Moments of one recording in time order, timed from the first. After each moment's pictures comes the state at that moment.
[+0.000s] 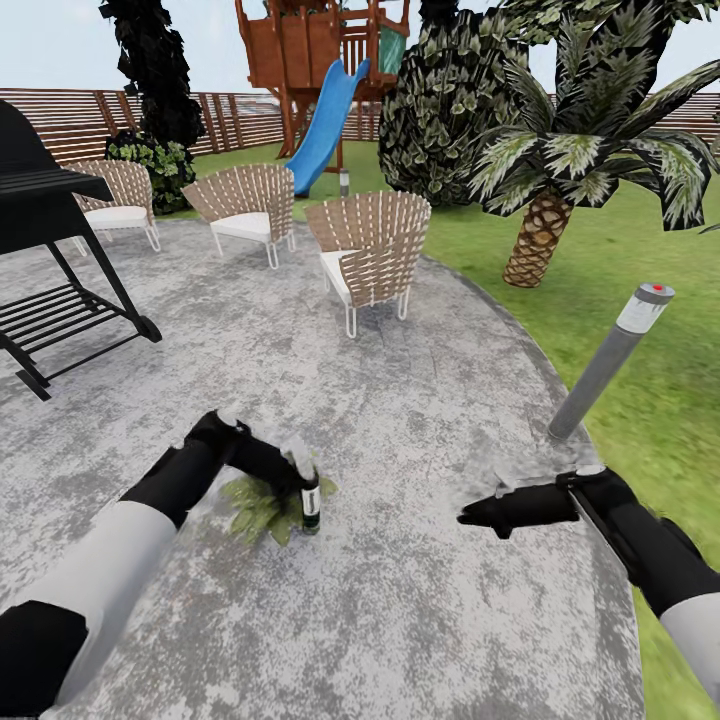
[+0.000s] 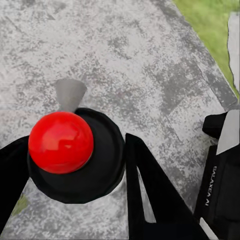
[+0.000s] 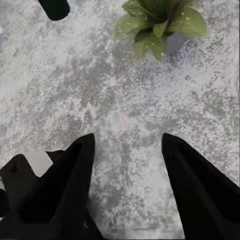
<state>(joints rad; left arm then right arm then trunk) -0.97 0.11 -0.31 -0.86 -0.49 0.49 -1.31 -0.69 -0.40 0.26 -1.10 -0.01 0.66 1.17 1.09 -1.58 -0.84</state>
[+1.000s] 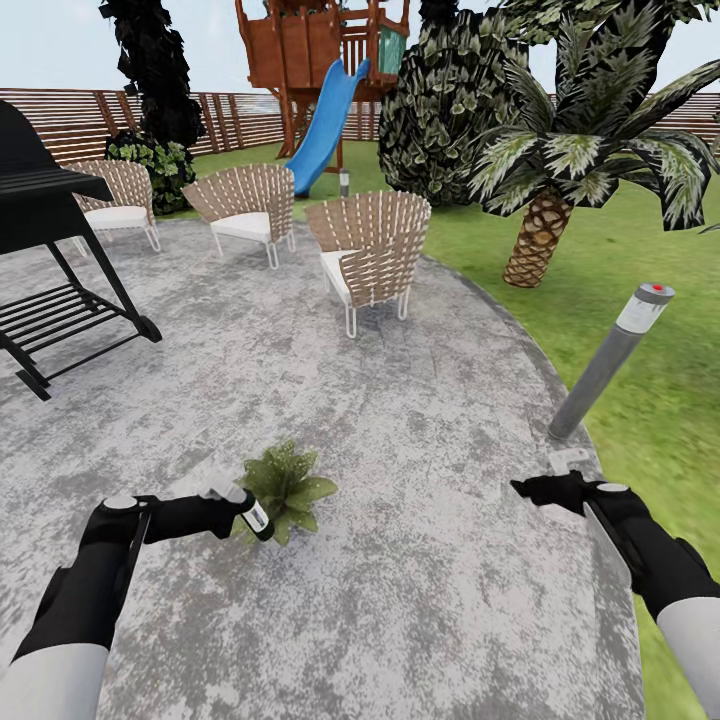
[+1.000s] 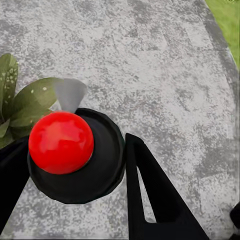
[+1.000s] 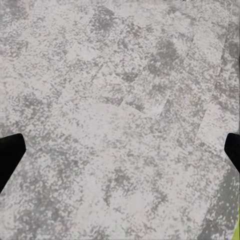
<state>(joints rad) -0.55 0.10 0.27 -1.23 -0.49 0.51 -1.13 -0.69 -0.36 0.08 -0.91 -0.06 0.48 0.27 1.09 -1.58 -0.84</state>
